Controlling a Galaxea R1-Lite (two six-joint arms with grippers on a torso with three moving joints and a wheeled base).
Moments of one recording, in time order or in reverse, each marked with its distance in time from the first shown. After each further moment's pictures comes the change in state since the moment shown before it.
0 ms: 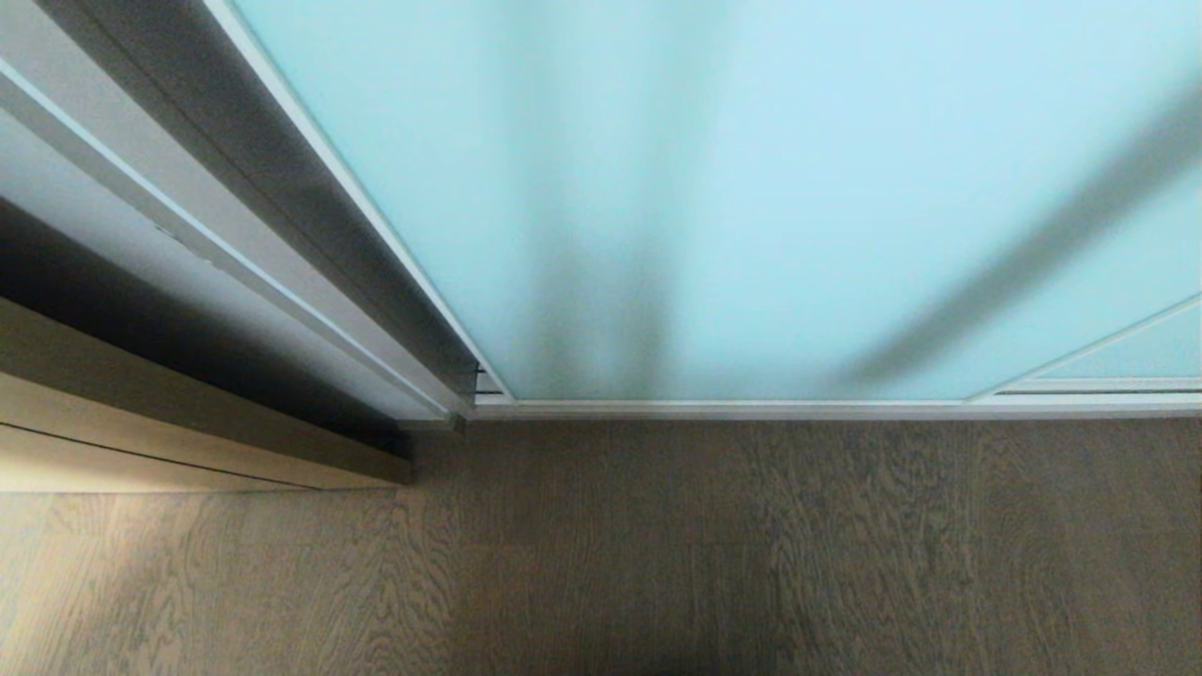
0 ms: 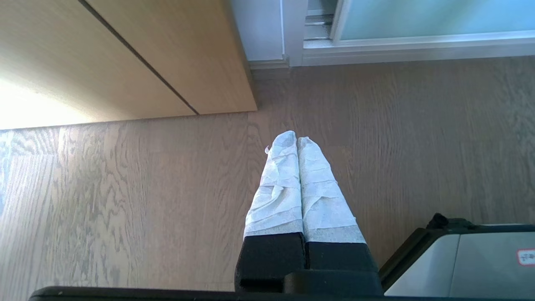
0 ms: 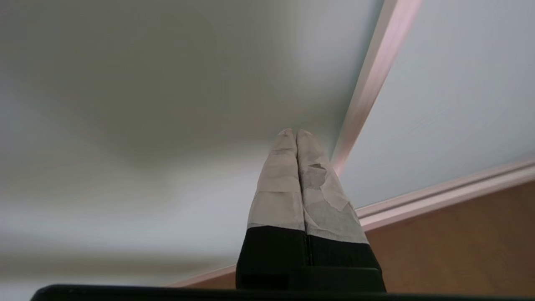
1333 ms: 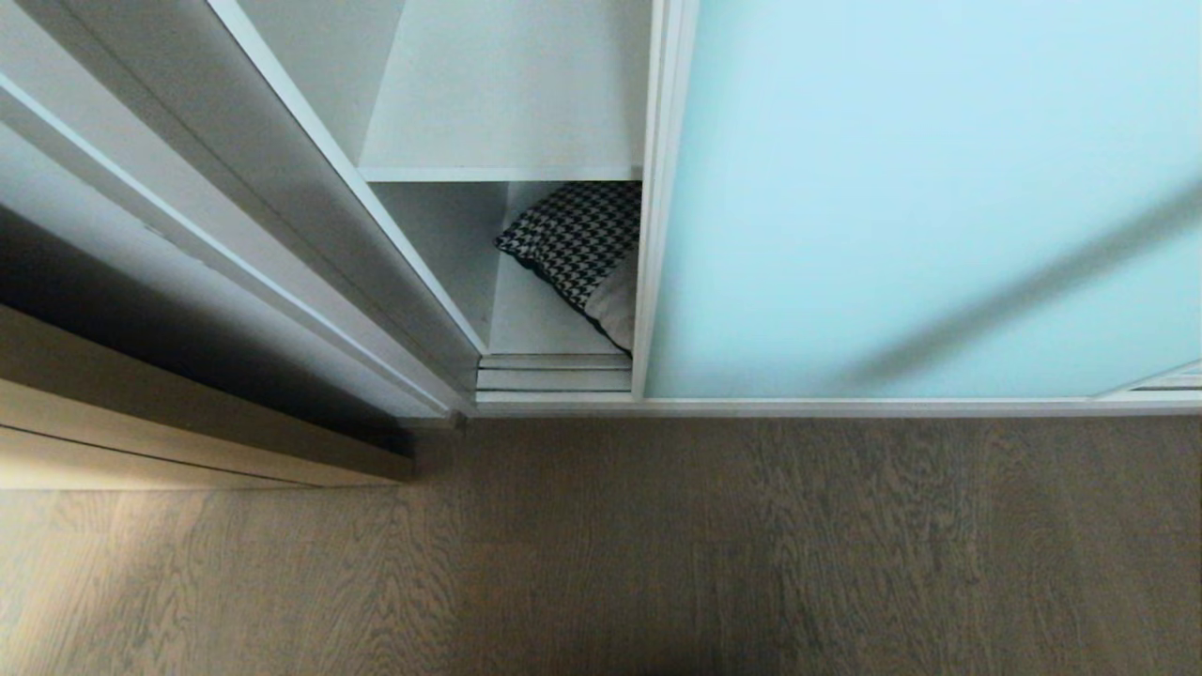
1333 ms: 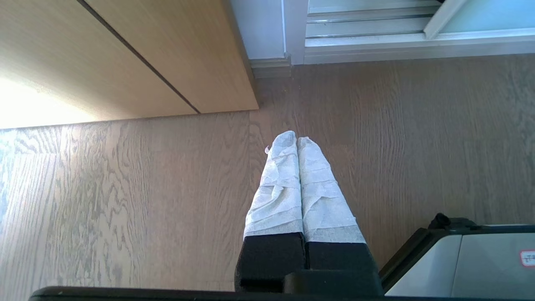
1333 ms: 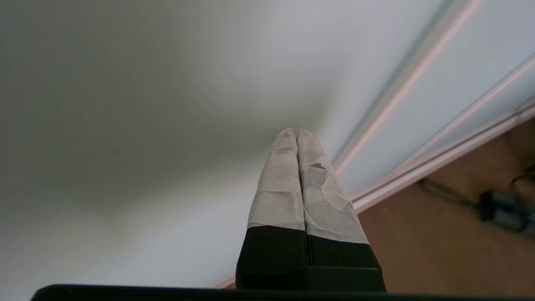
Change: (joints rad) left arm 0.000 0.000 0.000 0.000 0.000 0.000; right arm -0.327 0.321 -0.392 -0.011 0.015 0.004
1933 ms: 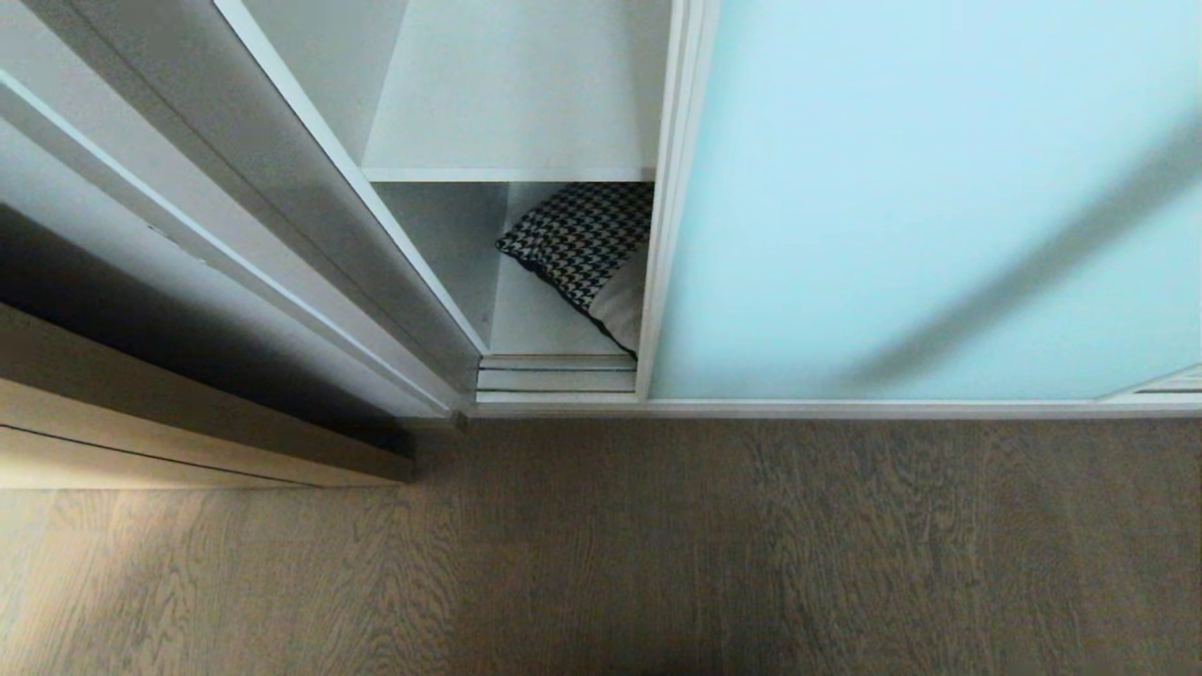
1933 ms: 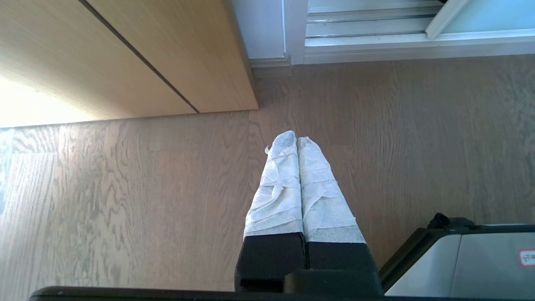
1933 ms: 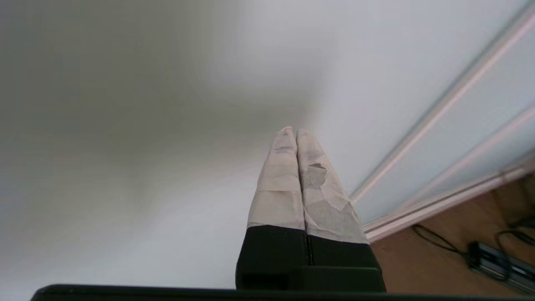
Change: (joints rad) left arm 0.000 0.000 0.000 0.000 0.000 0.000; right arm -0.159 -0.306 0.223 -0.097 0.123 0.088
